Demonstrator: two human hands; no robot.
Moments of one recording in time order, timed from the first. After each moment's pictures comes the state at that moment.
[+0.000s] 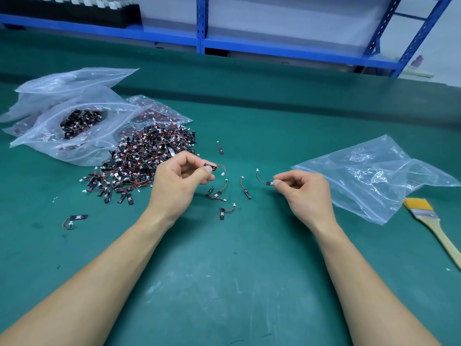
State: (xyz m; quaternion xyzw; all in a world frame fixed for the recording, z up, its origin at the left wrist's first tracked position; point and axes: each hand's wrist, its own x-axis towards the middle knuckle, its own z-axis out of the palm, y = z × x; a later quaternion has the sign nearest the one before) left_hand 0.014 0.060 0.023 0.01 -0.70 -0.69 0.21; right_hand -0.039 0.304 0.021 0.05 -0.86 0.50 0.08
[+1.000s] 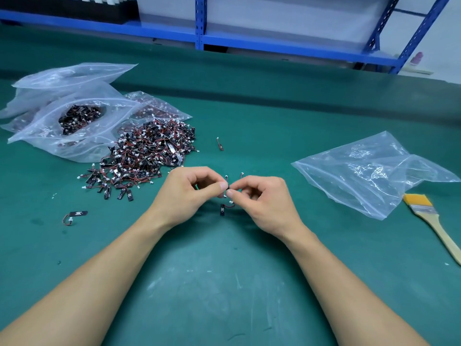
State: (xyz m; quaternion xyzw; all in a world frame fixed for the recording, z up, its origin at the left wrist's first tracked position) left_hand 0.023 0.057 0.018 -0.12 -0.80 -0.57 0.11; right_hand -0.006 0.249 0.019 0.26 -0.82 0.50 0.05
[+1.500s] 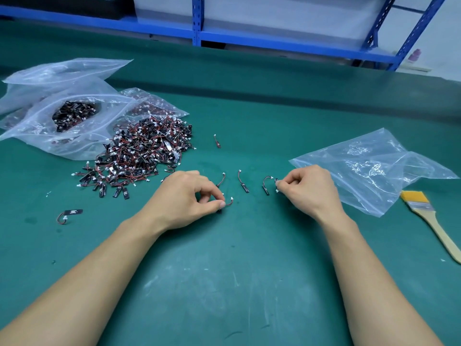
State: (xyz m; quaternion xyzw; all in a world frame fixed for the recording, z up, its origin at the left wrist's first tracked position) left_hand 0.025 0.050 0.016 -0.20 -0.90 -0.35 0.14; right_hand -0.045 0.319 0.027 0.03 -0.96 0.29 0.03
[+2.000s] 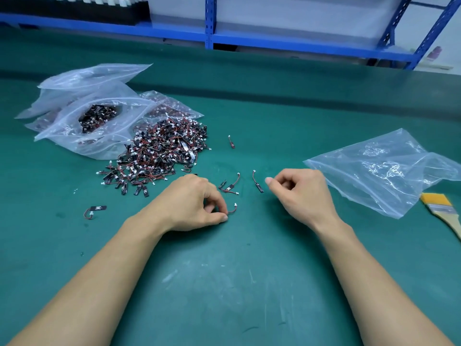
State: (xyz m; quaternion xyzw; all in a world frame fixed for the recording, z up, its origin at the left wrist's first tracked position) left_hand 0.037 0.034 0.028 -0.20 -0.94 -0.27 0.03; right_hand -0.022 0.281 0.024 0.17 -0.91 0.37 0.11
